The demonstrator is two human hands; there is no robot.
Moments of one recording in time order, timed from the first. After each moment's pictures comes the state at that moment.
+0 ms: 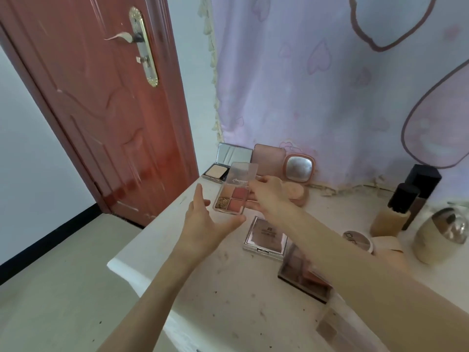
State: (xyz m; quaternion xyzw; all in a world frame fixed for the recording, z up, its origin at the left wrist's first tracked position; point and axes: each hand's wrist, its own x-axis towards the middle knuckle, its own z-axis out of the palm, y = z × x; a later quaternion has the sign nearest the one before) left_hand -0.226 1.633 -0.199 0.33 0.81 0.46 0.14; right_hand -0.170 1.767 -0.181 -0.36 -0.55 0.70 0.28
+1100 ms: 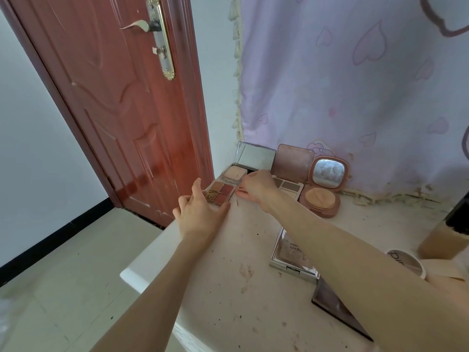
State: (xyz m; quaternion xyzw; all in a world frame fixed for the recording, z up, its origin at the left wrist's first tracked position) left_hand -0.317 1.664 -0.241 0.26 0.90 0.35 -0.05; right_hand -0.256 1.781 -0.188 -0.38 -0.64 0.65 0.17
